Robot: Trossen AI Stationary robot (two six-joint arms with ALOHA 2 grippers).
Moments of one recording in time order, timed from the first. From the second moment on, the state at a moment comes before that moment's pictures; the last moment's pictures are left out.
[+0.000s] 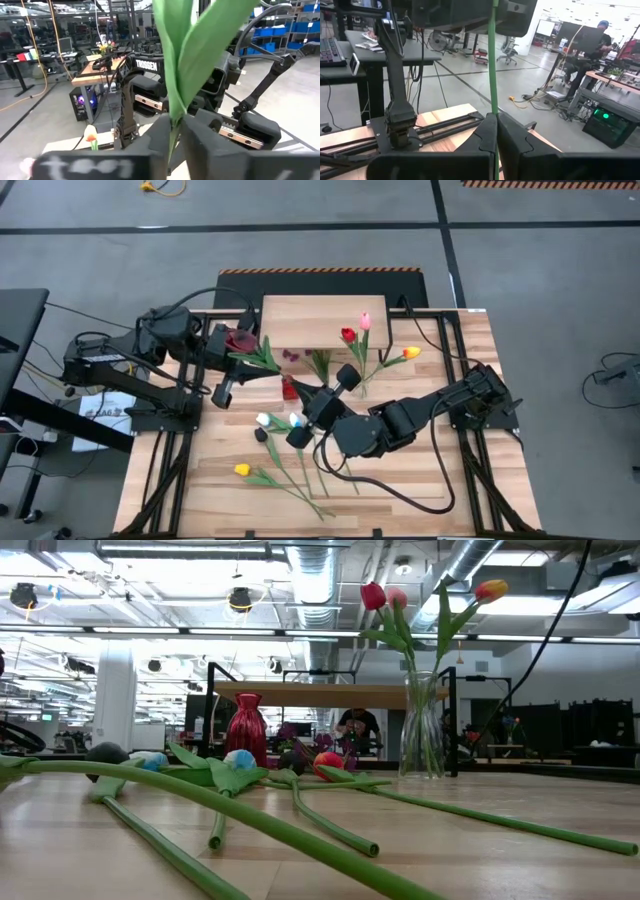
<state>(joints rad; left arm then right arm) -0.04 1.10 1.39 -0.28 0.21 0.07 0.45 1.94 2.01 -0.30 1.11 -0.03</state>
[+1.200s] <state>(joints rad) -0.04 1.10 1.39 -0.39 0.20 0.17 0.30 1.94 2.27 -0.44 0.58 -0.06</state>
